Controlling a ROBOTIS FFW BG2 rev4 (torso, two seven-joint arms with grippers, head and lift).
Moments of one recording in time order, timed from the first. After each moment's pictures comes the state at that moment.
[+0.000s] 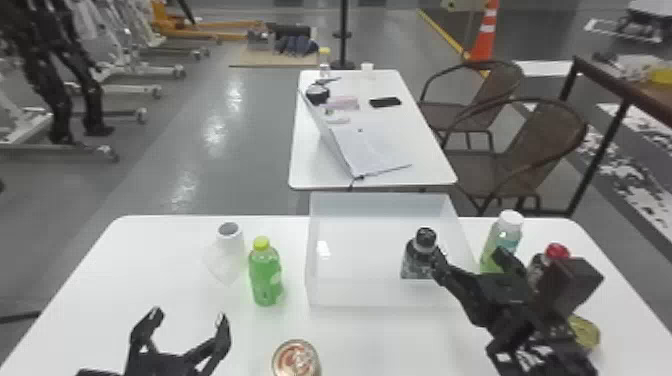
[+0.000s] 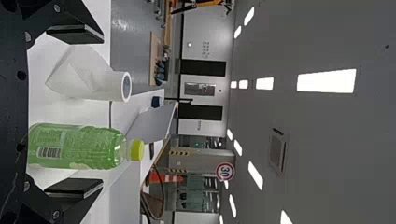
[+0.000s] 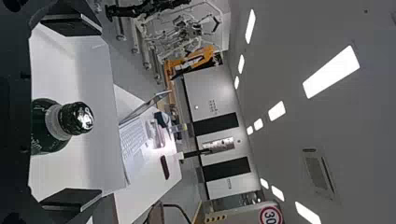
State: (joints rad) left arm 0.34 0.00 0.08 -1.62 0.10 -0.42 -0.21; right arm 0.13 -0.22 0.18 -1.74 -0.39 -0.07 0.03
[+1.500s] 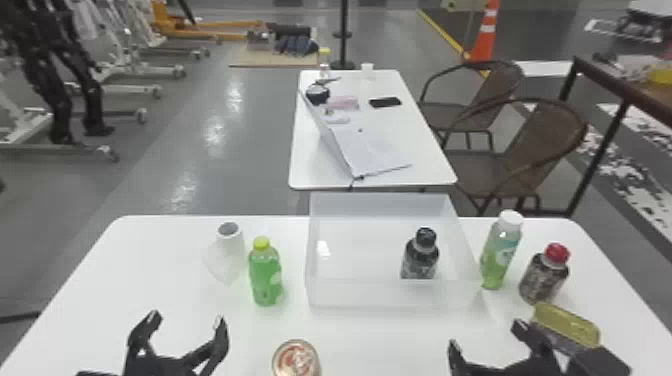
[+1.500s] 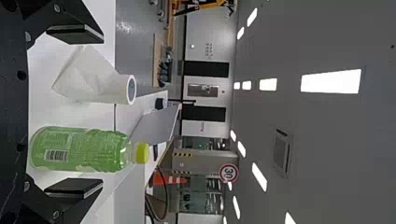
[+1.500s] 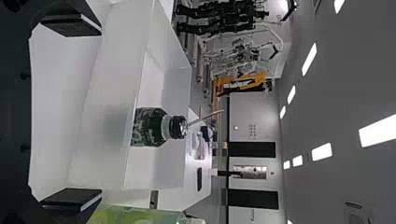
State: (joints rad) left arm 0.35 0.00 0.08 -1.62 0.10 -0.41 -0.21; right arm 0.41 -0.26 0.09 -1.85 -0.19 -0.06 0.19
